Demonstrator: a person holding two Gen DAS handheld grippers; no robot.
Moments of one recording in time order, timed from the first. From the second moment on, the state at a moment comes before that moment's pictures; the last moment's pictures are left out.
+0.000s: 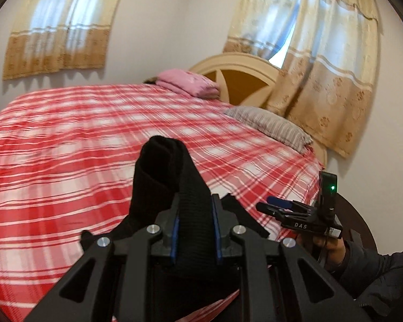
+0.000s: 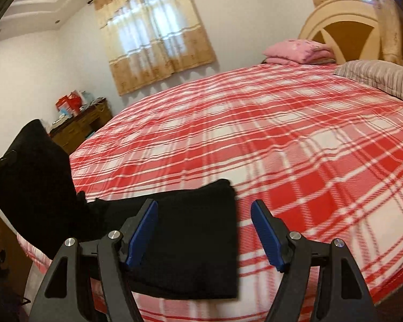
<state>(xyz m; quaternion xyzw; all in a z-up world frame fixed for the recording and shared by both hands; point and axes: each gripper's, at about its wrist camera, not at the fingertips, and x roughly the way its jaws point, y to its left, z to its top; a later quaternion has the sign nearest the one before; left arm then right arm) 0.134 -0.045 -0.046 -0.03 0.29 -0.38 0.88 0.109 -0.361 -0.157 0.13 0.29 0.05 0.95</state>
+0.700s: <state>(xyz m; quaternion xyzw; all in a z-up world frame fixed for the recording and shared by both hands) 0.162 -0.193 -0.115 0.03 0.38 -0.42 0.82 0.114 -0.405 -0.174 0.19 0.30 0.00 0.94</state>
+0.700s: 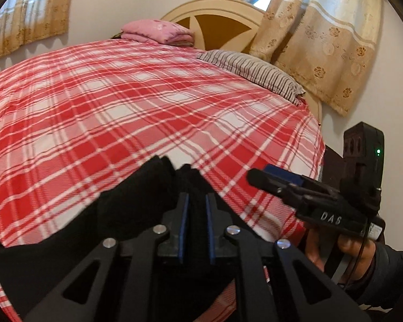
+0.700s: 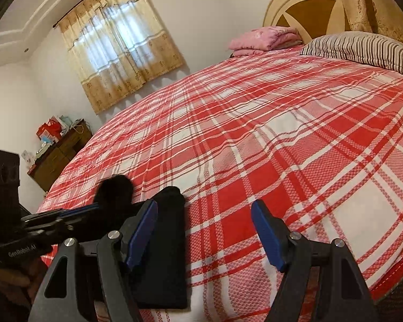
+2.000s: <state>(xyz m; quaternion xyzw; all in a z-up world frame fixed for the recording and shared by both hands) 0.163 -0.068 -0.163 0.05 0.35 -0.20 0.91 0.115 -0.342 -0.147 0.12 0.31 0.08 0.94</state>
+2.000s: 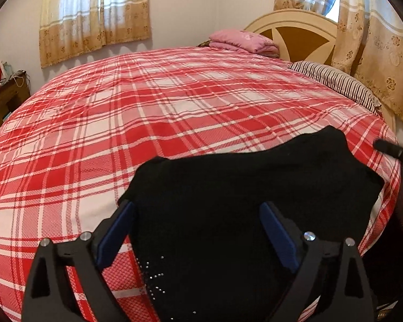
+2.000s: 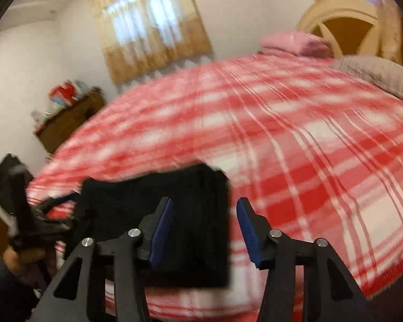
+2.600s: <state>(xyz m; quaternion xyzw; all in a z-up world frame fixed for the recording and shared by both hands) 0.163 -0.063 -0.167 0.05 0.37 -0.20 0.91 0.154 -0.334 -0.180 0.18 0.35 0.14 0.91</state>
